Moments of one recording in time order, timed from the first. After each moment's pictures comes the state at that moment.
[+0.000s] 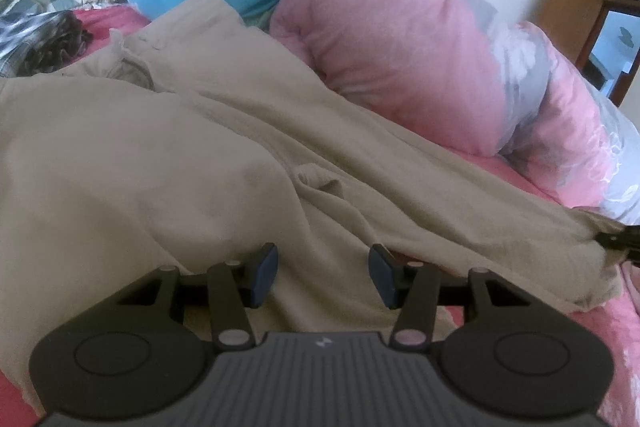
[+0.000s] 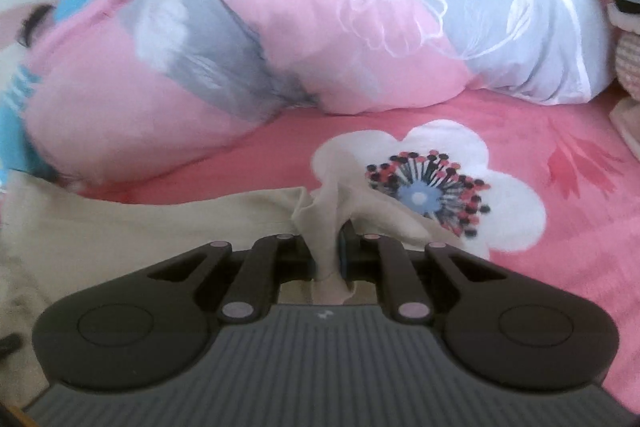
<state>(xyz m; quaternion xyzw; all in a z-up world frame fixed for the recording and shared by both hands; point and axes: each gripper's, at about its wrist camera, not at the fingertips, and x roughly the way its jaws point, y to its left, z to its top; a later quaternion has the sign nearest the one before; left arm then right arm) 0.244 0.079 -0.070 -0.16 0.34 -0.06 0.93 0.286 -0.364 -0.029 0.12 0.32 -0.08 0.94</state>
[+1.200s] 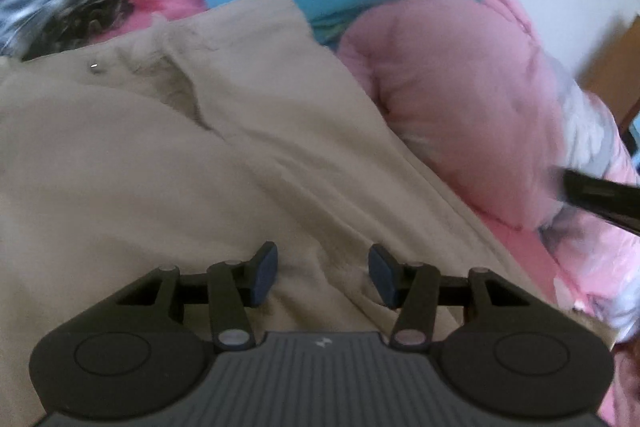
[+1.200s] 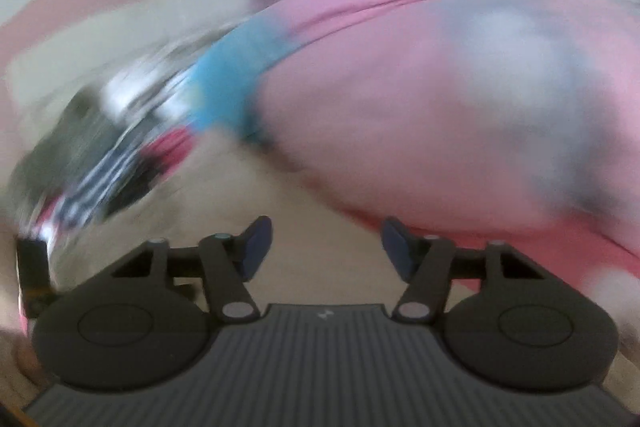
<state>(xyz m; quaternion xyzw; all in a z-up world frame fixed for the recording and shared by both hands) 0.304 0.128 -0.070 -0.27 0.35 0.00 0.90 0.368 -0.143 0.038 -0.01 0.30 0.30 0.91</state>
